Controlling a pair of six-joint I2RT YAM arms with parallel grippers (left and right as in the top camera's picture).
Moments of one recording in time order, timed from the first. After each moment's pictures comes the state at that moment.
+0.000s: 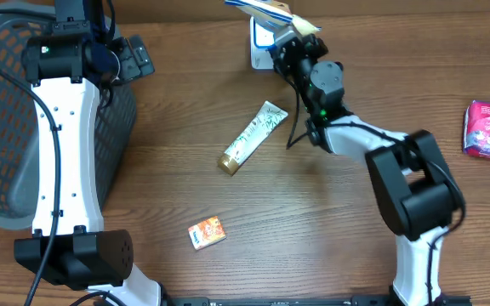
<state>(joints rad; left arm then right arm) 0.06 1.80 2.02 -1.24 -0.11 -0.34 0.41 2.15 1.29 1.01 0.08 -0.57</state>
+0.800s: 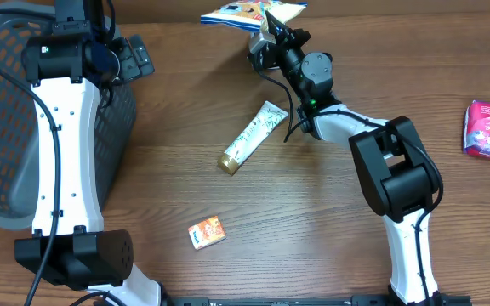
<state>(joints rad) 0.06 1.80 2.02 -1.24 -0.11 -0.34 0.40 2.32 1.48 1.06 -0.10 -0.90</state>
